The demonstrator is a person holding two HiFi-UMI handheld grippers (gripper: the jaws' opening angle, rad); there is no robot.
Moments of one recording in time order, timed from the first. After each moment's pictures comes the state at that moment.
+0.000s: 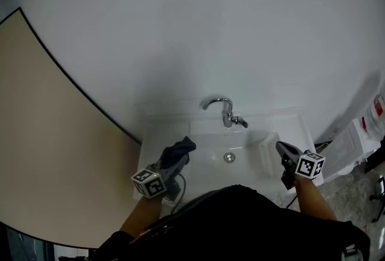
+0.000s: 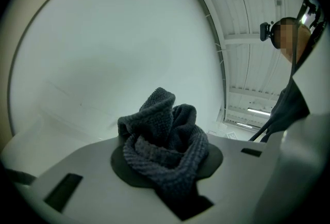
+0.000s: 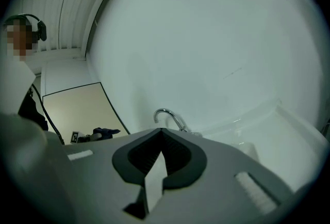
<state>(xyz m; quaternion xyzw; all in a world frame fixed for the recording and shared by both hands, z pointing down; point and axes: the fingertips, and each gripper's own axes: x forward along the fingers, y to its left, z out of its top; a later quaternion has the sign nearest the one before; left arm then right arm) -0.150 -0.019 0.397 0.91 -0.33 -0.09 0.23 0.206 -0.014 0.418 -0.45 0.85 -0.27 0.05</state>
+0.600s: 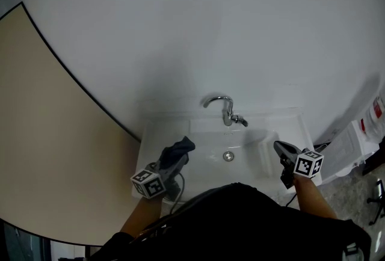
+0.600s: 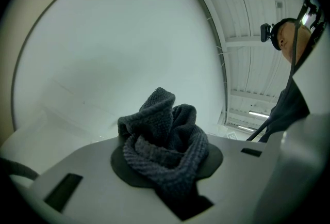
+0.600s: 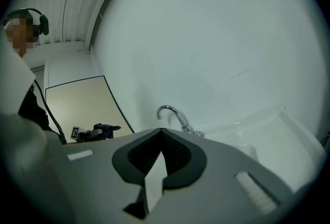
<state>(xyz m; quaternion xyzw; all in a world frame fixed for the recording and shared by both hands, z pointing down) -0.154 -0.010 0.397 0.90 -0.34 -0.10 0.24 0.196 -0.012 0.412 -0.44 0.86 -0.25 0.02</state>
